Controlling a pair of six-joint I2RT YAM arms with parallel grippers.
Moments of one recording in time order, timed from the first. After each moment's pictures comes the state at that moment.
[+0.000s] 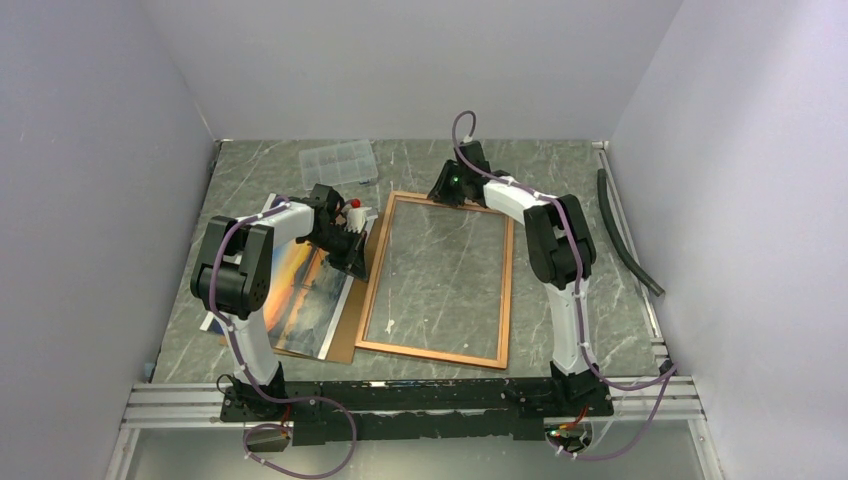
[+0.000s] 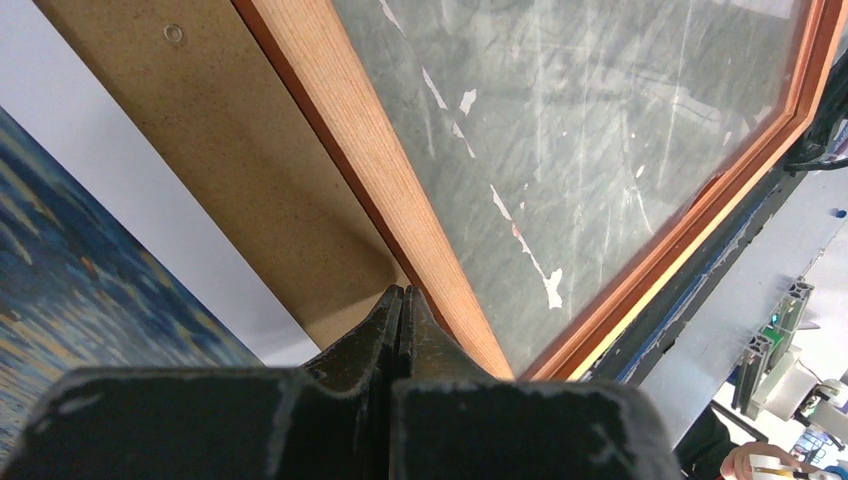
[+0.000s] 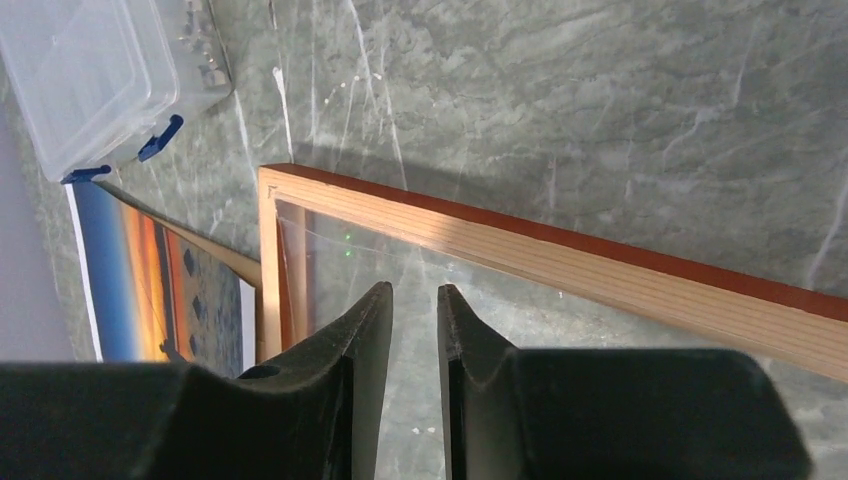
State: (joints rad) left arm -0.25 1.88 1.16 -0.66 0.68 0.19; right arm 0.38 2.21 1.63 -0.16 -0.19 0.73
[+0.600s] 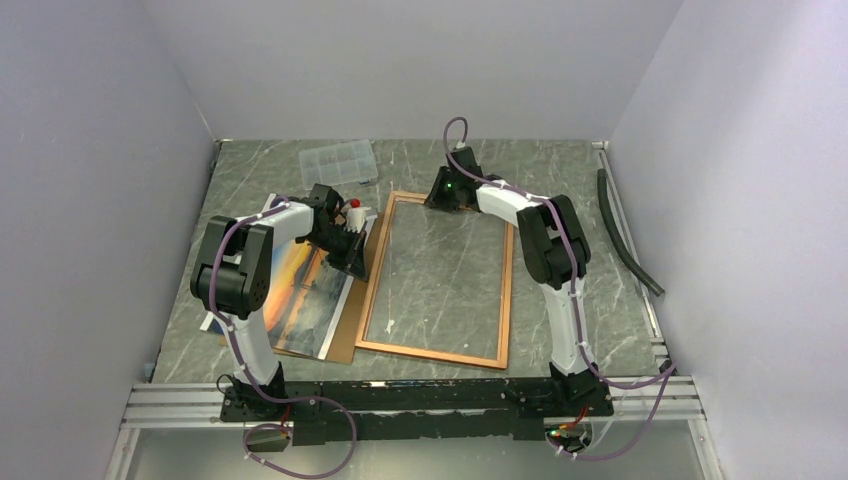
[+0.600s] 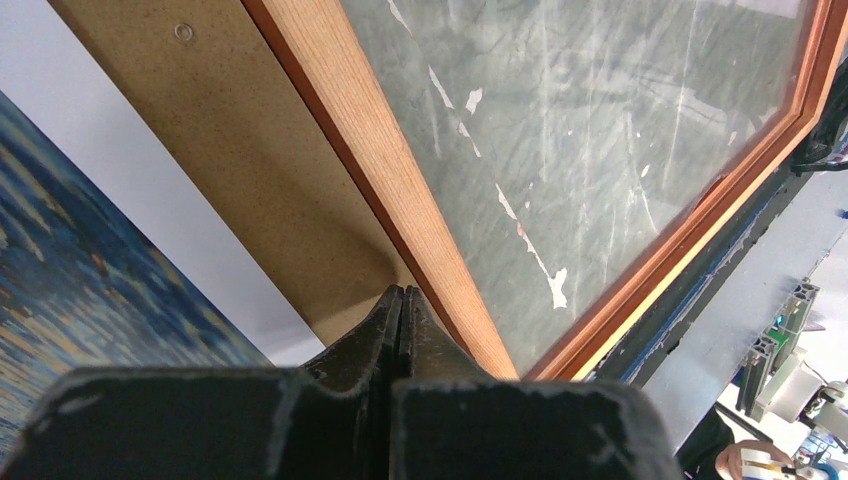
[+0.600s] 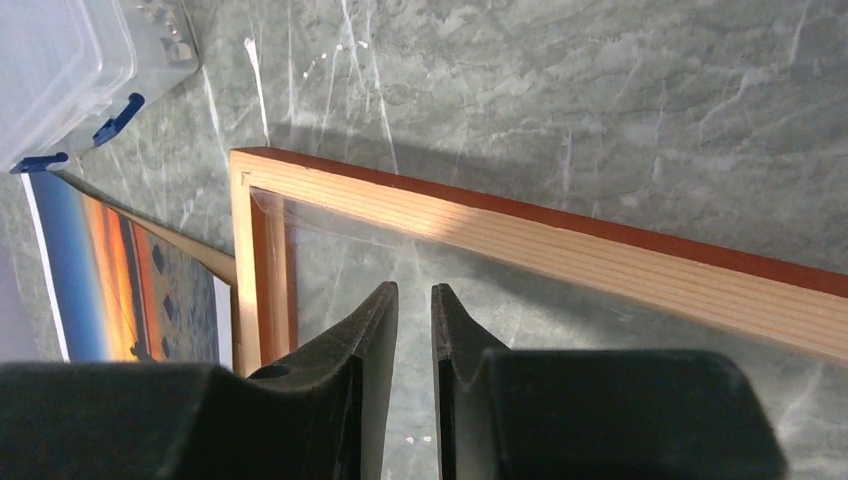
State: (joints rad) left arm -0.25 1.88 1.16 -0.66 0.67 0.20; right arm 0.42 2.23 1.62 -0.16 -0.15 0.73
